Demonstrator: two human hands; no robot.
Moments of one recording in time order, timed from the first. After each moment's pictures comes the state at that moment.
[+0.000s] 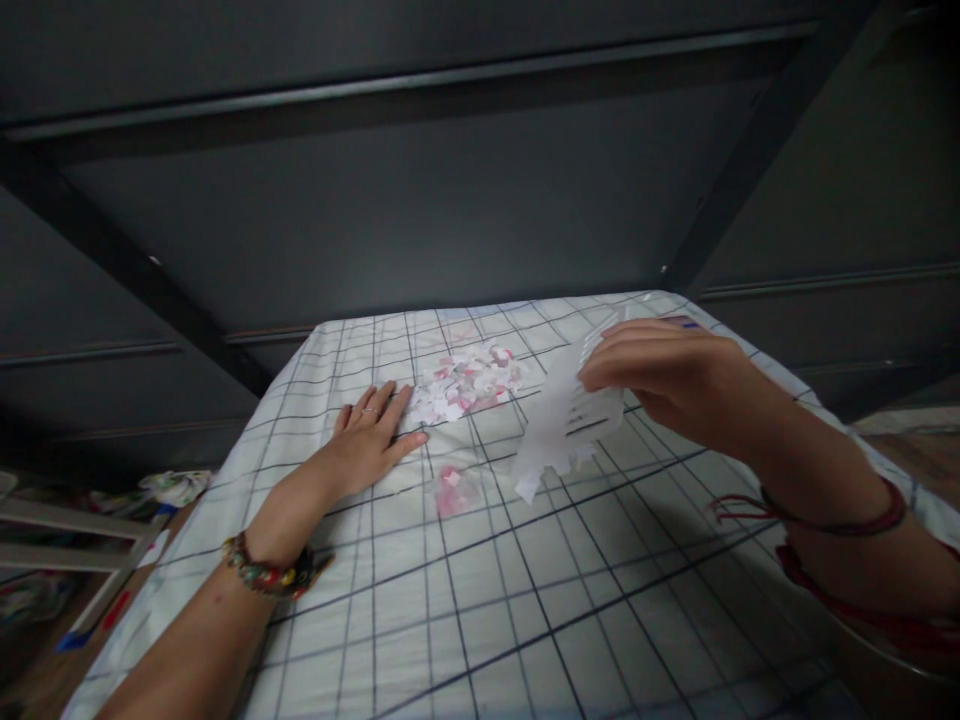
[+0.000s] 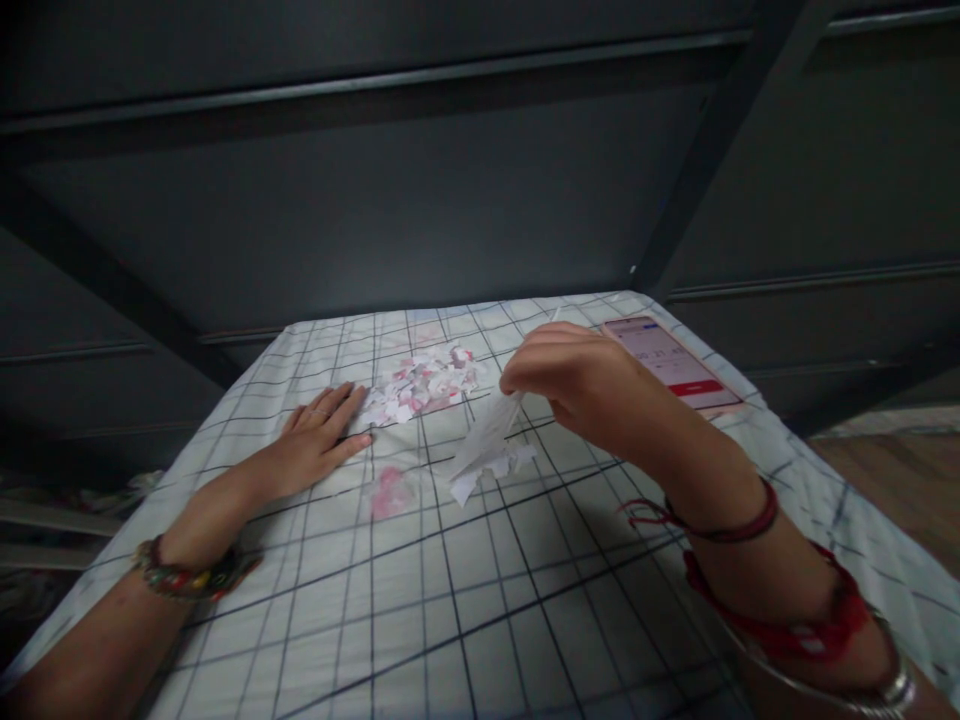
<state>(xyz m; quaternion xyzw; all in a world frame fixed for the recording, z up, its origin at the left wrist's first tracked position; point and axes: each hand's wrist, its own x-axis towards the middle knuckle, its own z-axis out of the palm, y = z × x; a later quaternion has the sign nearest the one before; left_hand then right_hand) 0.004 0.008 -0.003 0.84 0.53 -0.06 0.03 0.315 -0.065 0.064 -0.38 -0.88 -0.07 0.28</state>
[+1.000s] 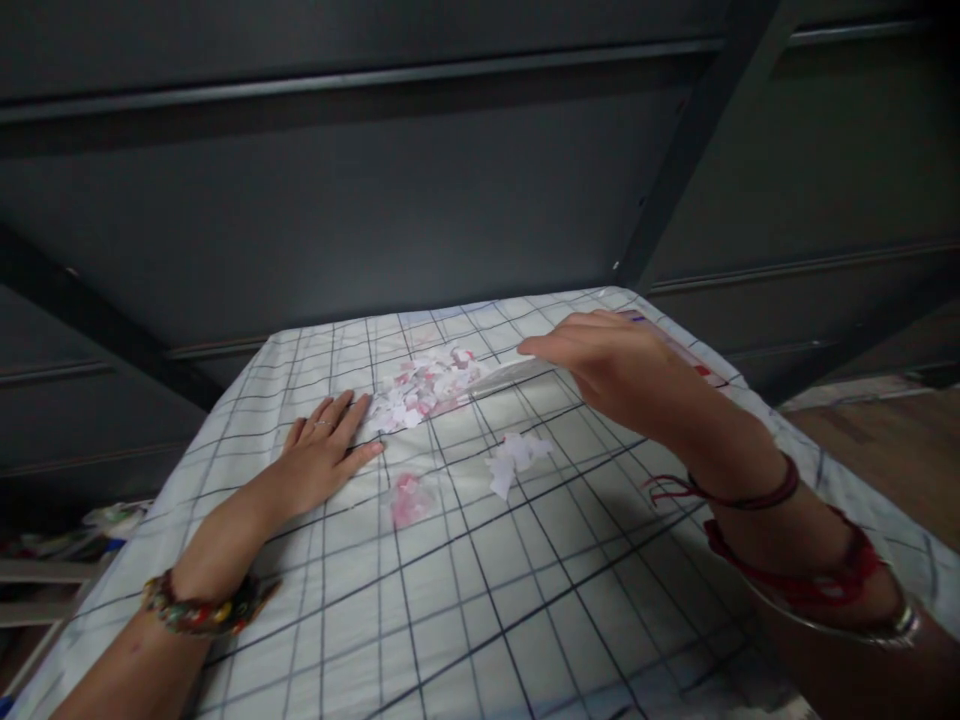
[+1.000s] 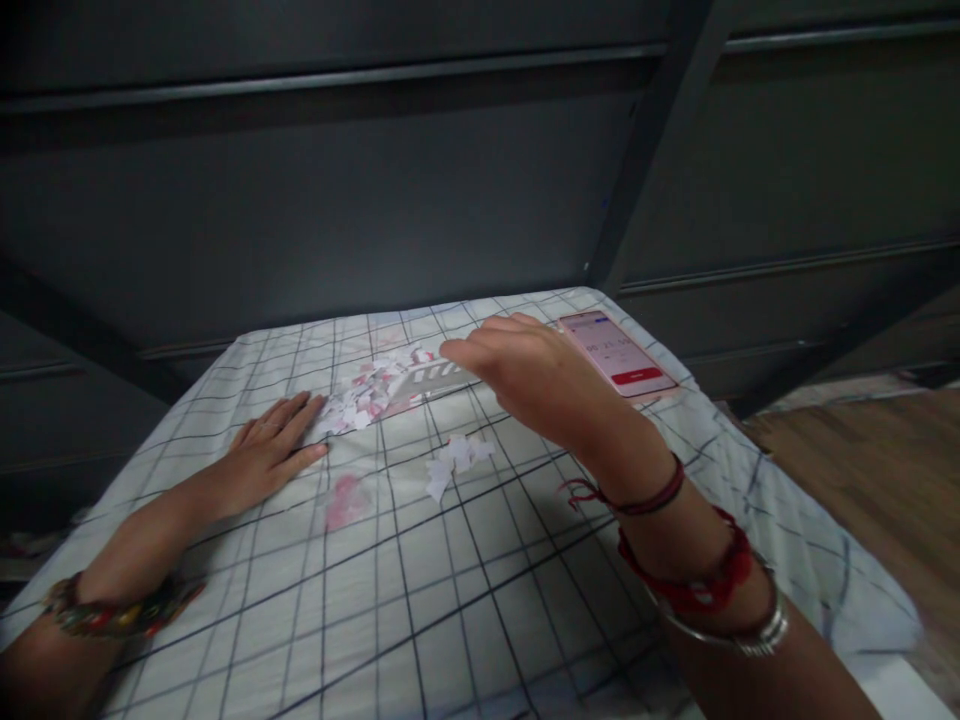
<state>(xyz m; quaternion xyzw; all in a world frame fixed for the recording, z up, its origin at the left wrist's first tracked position) 0.012 0.008 0.003 0.83 0.54 -0.09 0.05 0.326 -0.067 0.065 -0.47 -0.84 -0.19 0.20</state>
